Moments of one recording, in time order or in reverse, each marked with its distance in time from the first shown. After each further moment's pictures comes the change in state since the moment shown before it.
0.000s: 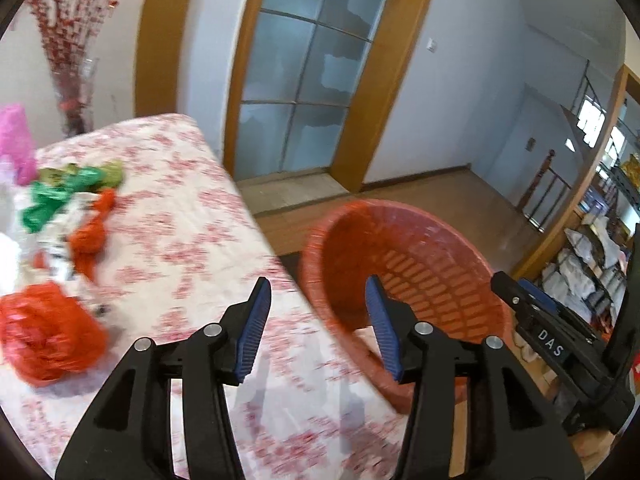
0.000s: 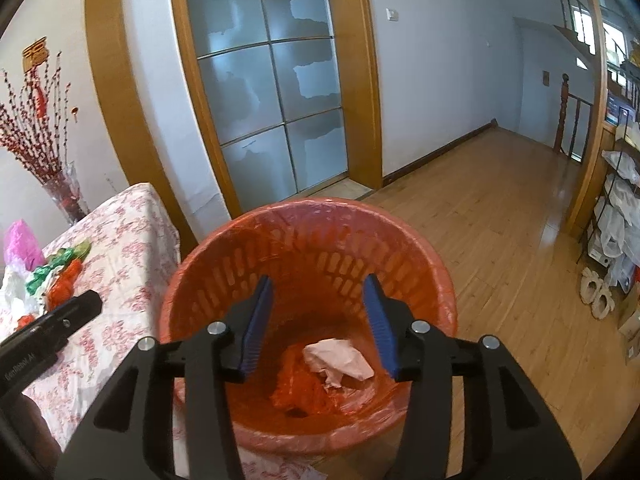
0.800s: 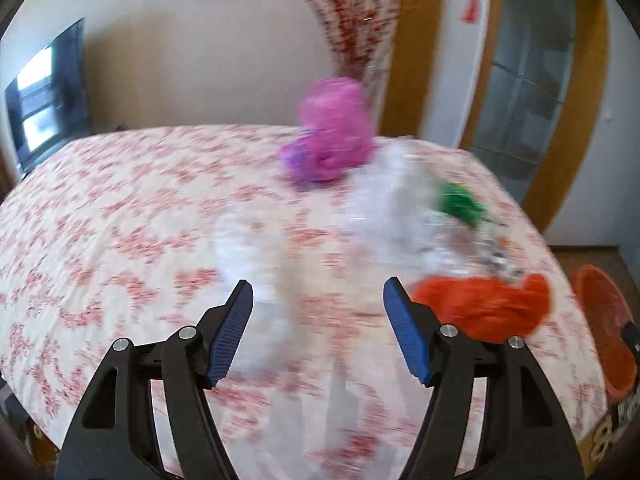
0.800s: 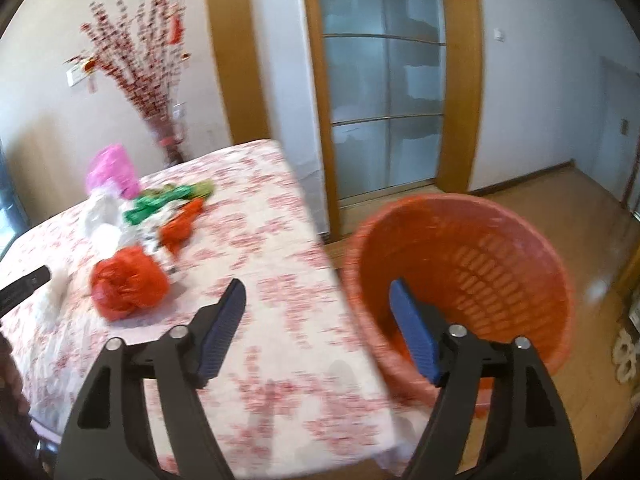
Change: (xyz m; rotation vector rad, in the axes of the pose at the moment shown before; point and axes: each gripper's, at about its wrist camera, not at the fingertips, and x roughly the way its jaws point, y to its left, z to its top) left arm -0.134 0.225 -0.043 -0.297 -0.077 0.607; right arm -0.032 0.141 -0.036 -0.235 0.041 0.254
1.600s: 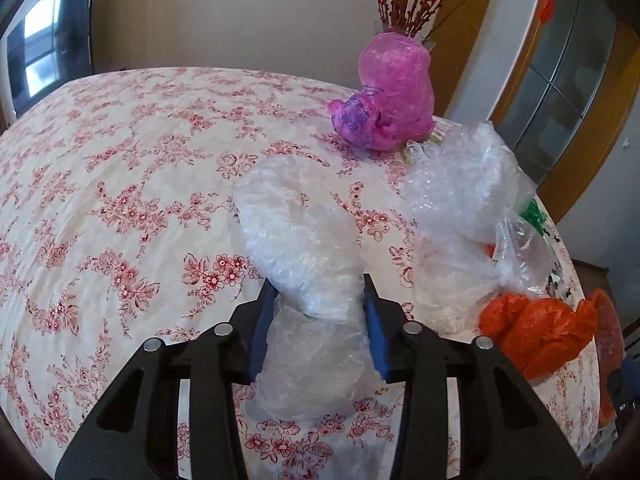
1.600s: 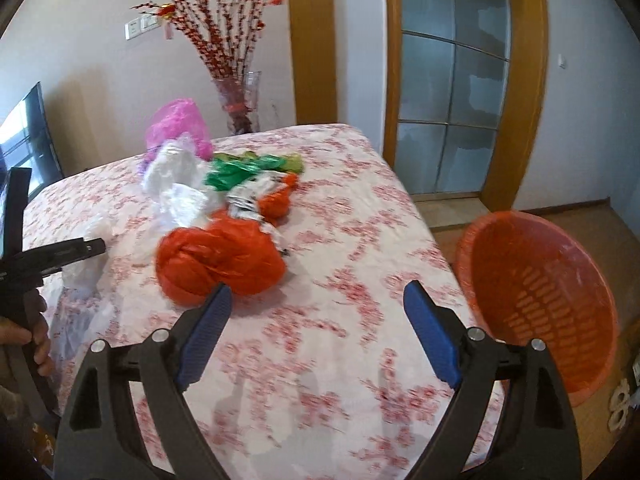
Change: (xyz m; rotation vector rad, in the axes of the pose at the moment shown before) left arm 0.046 0.045 0.001 -0.109 0.134 -0.055; right arm 0.011 0.092 -0.004 -0.164 0.034 0.113
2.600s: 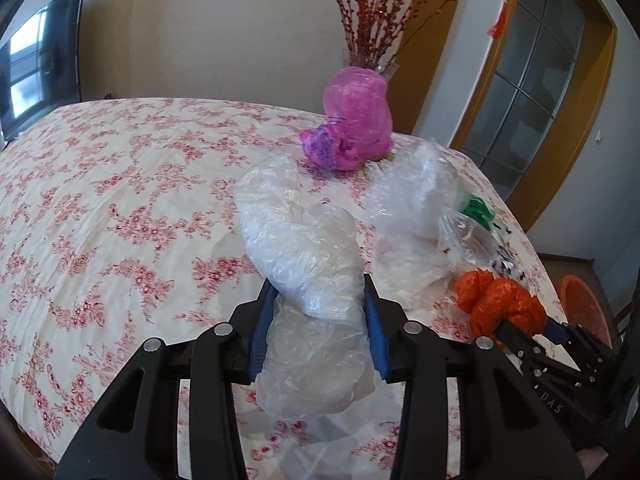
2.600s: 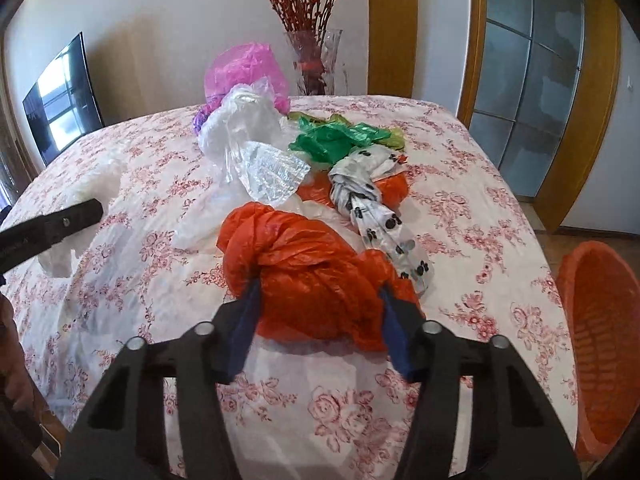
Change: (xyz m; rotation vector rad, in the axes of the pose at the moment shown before) left arm -0.044 -0.008 -0.008 0.057 -0.071 -0.078; right arm 0.059 0.065 0.009 -0.134 0.116 0.151
